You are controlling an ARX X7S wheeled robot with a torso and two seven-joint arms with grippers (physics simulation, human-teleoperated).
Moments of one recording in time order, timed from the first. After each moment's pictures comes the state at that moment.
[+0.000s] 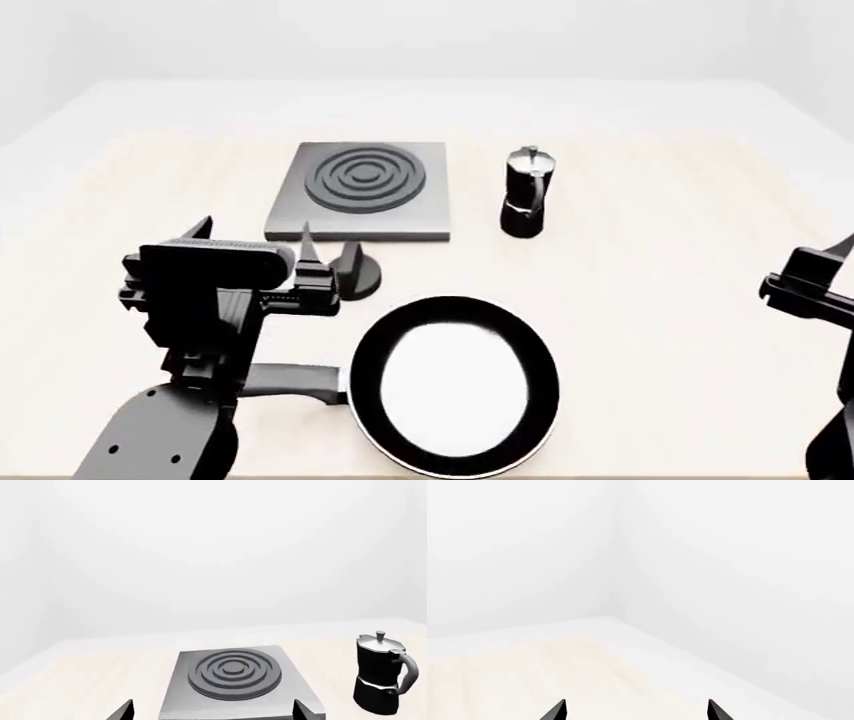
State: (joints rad) left arm -0.35 -0.15 0.07 0.57 -0.13 -0.77 -0.11; right arm 0.38 0.27 0.35 -0.67 -0.04 1.02 0.25
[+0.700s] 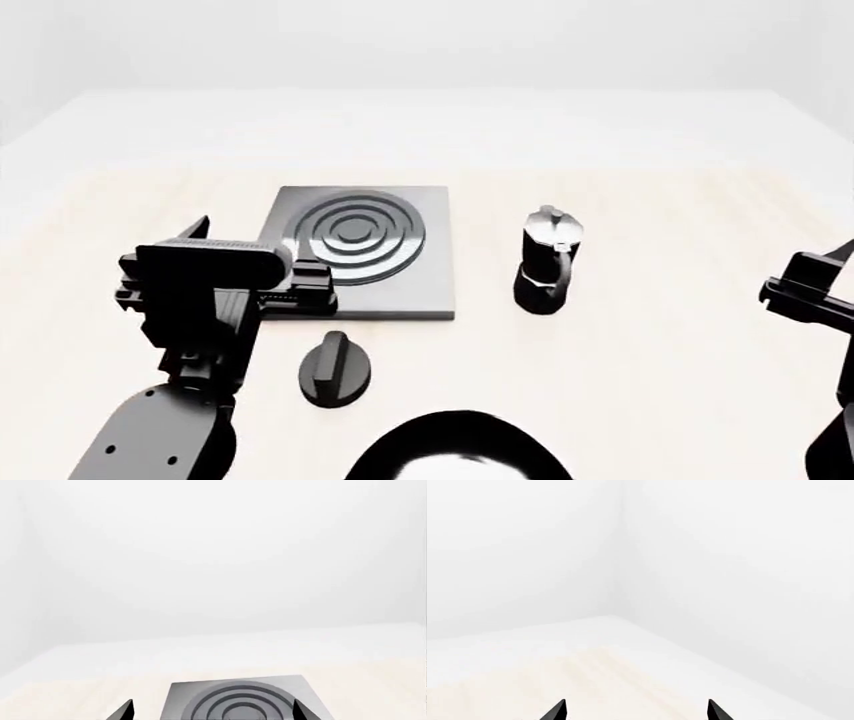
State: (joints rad) left arm -0.35 -0.17 0.07 0.58 -0.15 -0.77 -0.13; right arm 0.37 0.27 0.36 -0.66 -0.03 1.01 0.25
